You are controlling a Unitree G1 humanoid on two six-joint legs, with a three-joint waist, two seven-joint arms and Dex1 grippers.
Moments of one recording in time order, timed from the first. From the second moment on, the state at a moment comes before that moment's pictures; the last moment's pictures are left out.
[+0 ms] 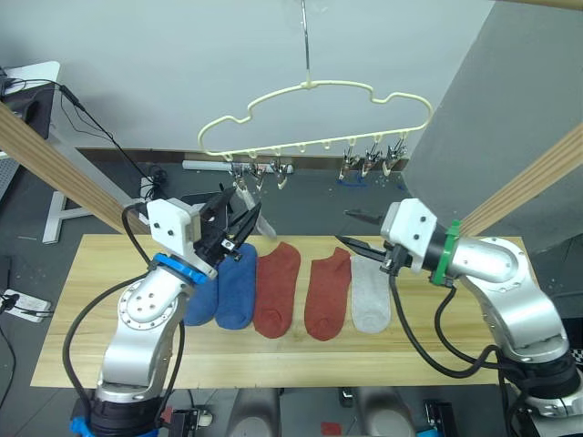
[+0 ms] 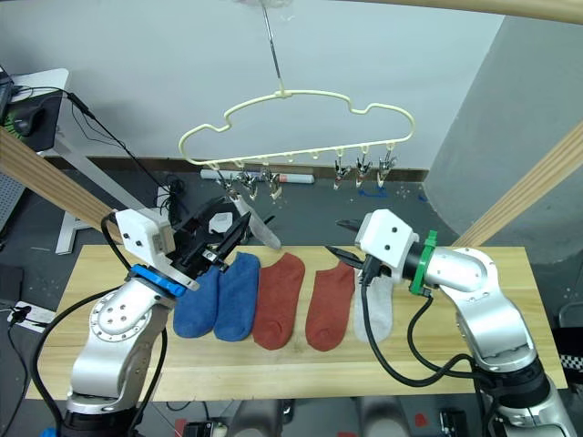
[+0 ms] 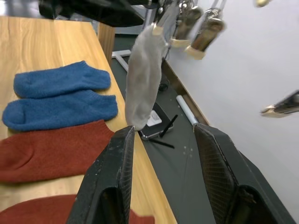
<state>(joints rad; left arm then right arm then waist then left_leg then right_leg) -0.10 0.40 0.07 -0.45 -0.19 0.12 -0.37 -0.37 -0.56 0.09 -0.59 0.17 0.52 0.80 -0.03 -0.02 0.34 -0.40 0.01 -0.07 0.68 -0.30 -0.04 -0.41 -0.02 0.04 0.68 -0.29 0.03</state>
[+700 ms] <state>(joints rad) -0.22 0.25 0.02 -0.23 -0.03 -0.07 -0.25 -0.33 -0.70 -0.10 -0.72 0.41 0.73 0.76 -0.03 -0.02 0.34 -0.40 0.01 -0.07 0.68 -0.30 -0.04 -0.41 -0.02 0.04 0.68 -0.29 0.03</state>
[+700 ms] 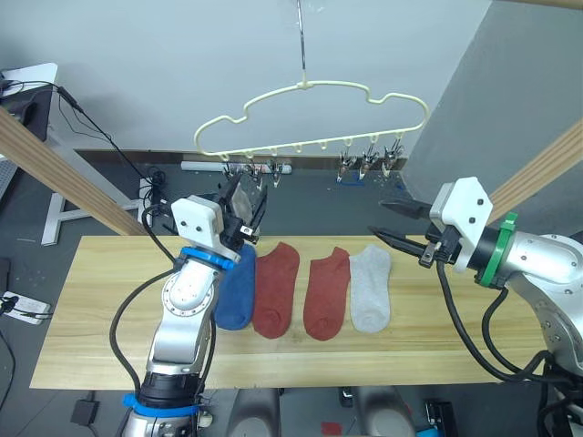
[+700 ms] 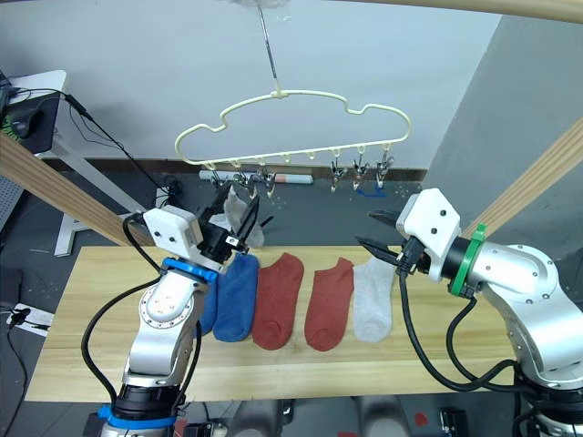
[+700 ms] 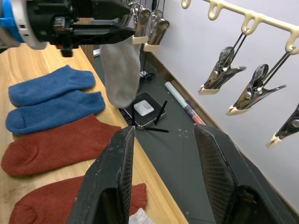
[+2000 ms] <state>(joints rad) -0.34 0.23 0.03 -0.16 -0.03 -0.05 -0.22 -0.25 -0.76 -0.13 -0.72 0.48 0.72 0.70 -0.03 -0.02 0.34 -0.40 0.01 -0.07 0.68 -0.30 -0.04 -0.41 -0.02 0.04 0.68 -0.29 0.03</state>
